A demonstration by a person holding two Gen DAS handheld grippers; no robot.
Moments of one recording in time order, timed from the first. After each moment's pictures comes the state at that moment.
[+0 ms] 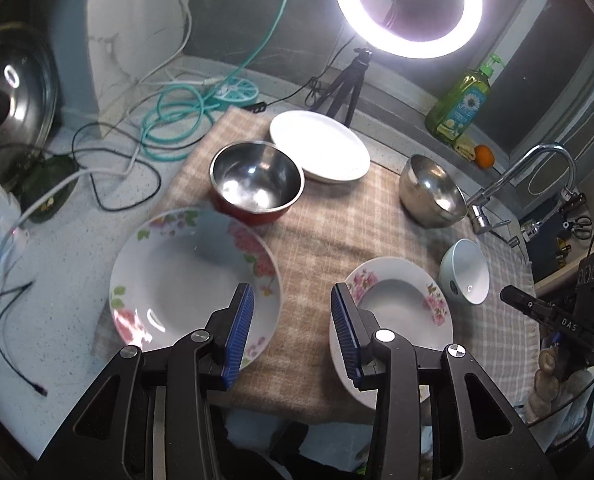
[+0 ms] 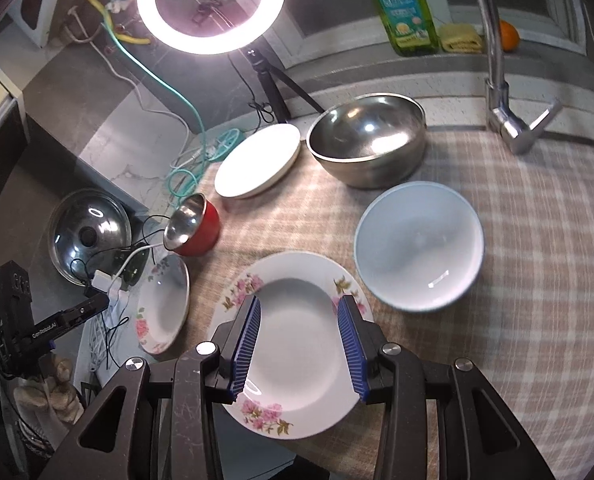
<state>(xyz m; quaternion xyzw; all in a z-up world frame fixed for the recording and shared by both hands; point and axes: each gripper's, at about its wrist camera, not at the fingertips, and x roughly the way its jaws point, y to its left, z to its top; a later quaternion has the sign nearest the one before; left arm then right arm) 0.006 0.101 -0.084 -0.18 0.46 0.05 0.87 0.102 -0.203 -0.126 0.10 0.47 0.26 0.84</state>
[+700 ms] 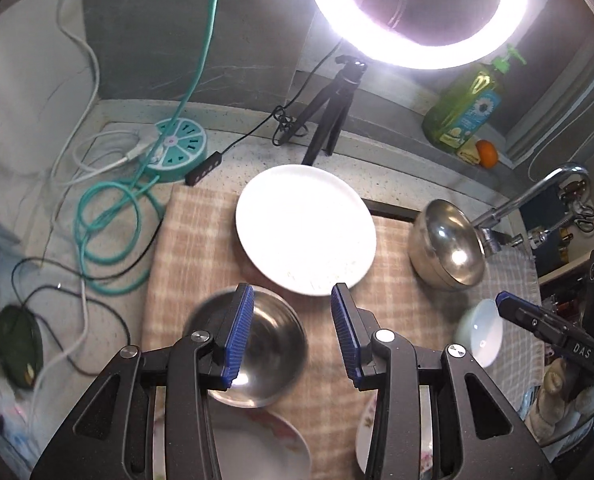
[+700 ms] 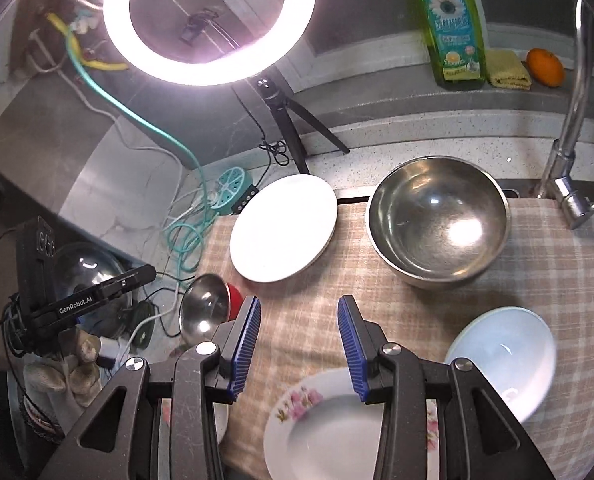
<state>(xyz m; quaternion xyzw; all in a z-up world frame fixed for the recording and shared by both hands) 0.203 0.158 -0.083 -0.13 0.52 -0.05 0.84 0.217 -0.109 -0.106 0.14 0.49 0.21 0.83</state>
